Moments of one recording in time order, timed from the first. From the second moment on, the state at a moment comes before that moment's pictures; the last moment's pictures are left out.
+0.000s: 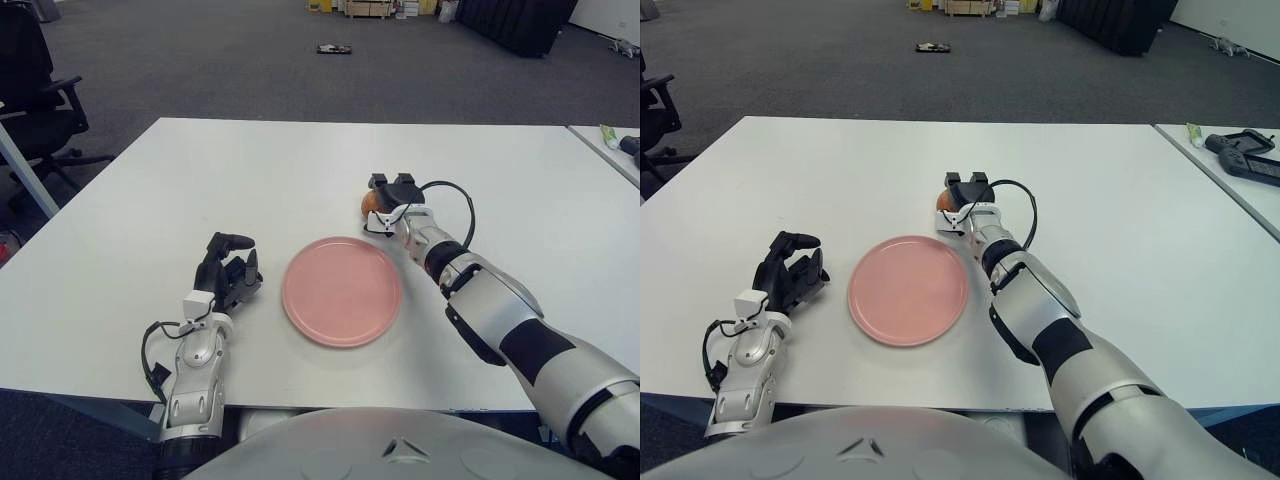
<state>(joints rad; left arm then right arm) 0.28 -0.01 0.09 -0.09 -0.01 -0.06 0.05 -0.88 -0.02 0.62 1.36 -0.74 -0.02 -0.34</state>
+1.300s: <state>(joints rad) 0.28 -0.02 0.09 -0.11 -0.01 -0.06 0.06 -0.88 0.01 0.55 1.36 -0.71 -0.01 -0.37</state>
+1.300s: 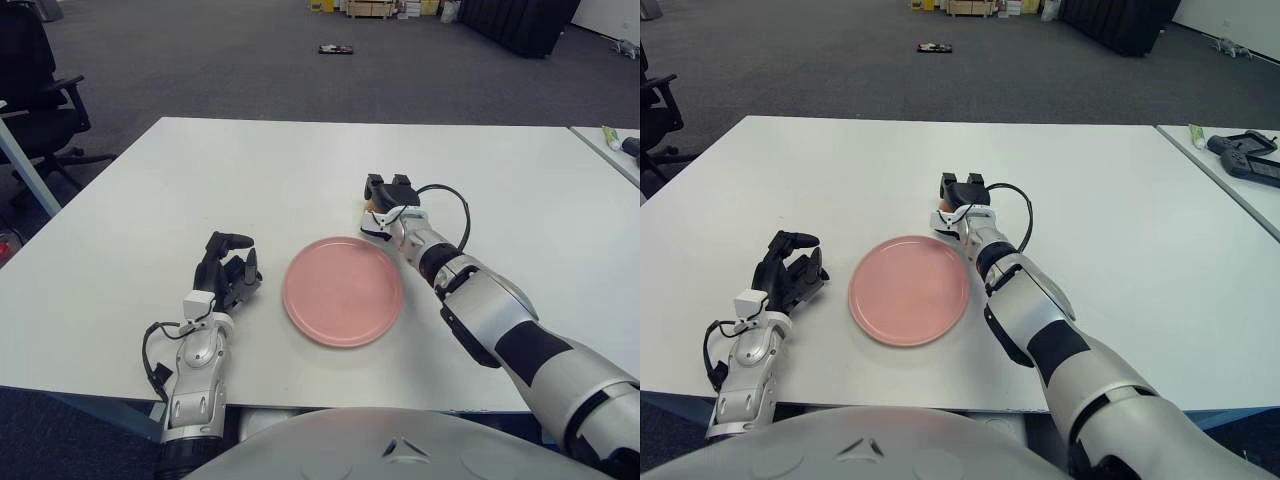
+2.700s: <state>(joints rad) 0.25 -0.01 0.10 -0.07 -0.01 -0.05 0.06 -0.97 -0.02 0.43 1.24 -0.63 -0.08 -0.37</state>
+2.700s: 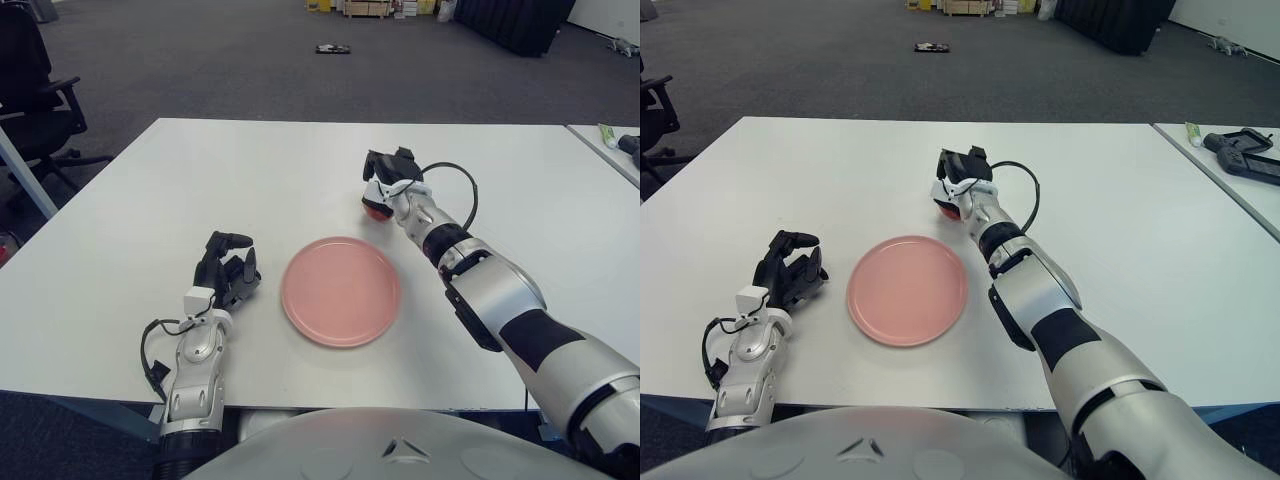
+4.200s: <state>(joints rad) 0.24 -0.01 0.09 -0.03 0.00 -0.09 0.06 -0.79 -0.19 0.37 0.91 -0.59 -0.22 -0.25</state>
